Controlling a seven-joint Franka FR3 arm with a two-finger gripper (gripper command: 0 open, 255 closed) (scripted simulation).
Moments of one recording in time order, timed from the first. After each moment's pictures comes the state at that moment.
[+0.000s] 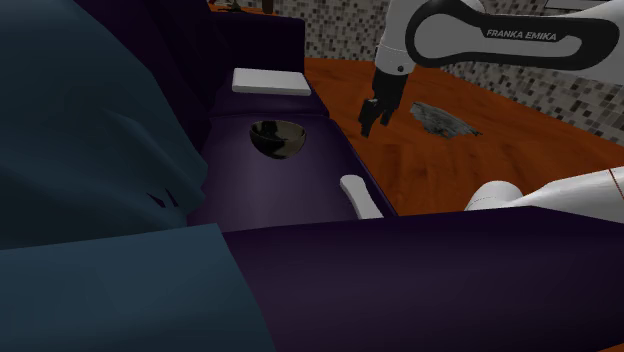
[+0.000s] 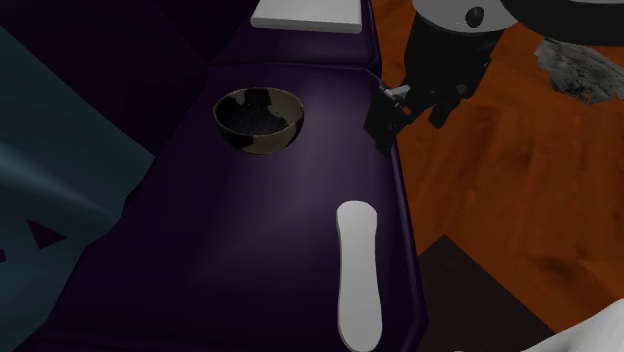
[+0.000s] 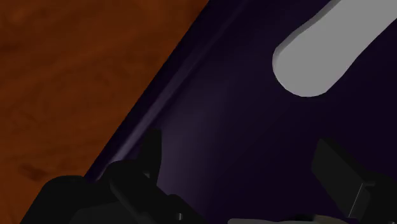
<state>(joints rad) -0.01 -0.75 0.01 -2.37 -0.09 1.69 0.13</state>
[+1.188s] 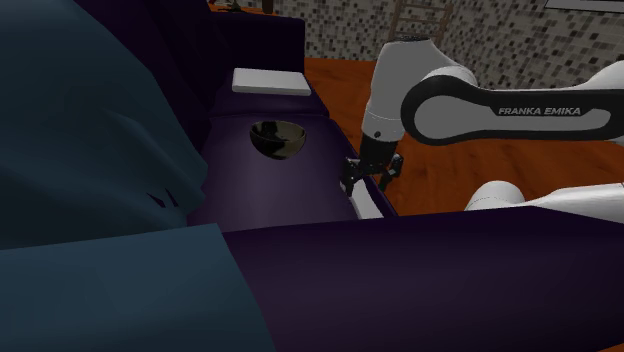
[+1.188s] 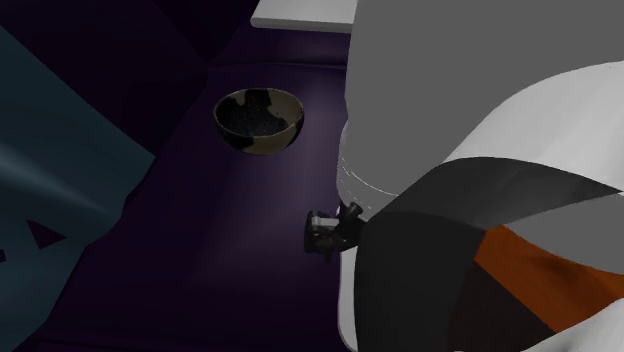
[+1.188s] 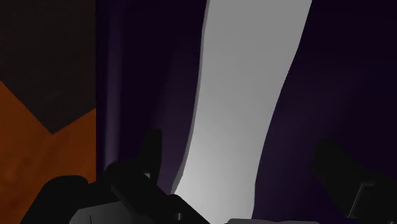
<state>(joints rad) 0.00 -0.90 0.32 -2.67 0.24 1.78 0.76</state>
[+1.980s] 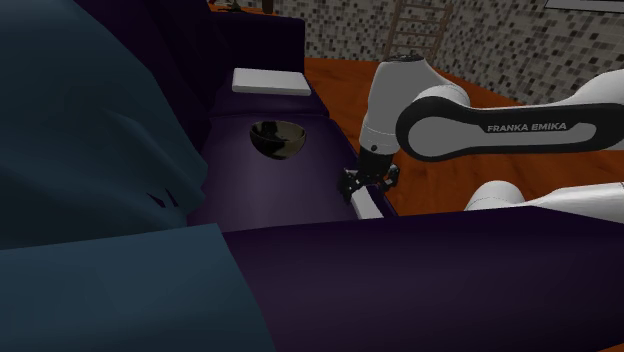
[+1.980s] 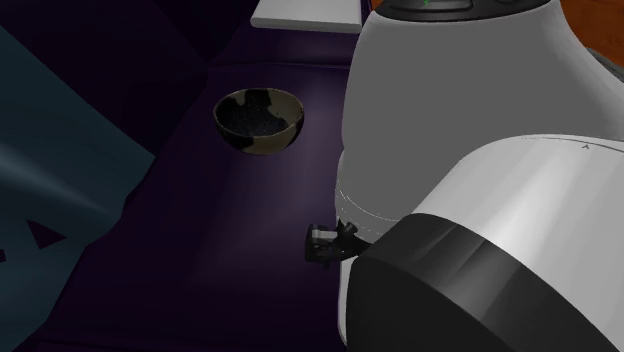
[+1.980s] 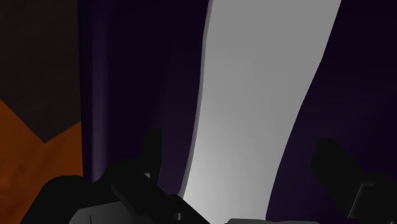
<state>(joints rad) 0.01 -0.90 0.34 -2.74 0.26 1.86 0.76</state>
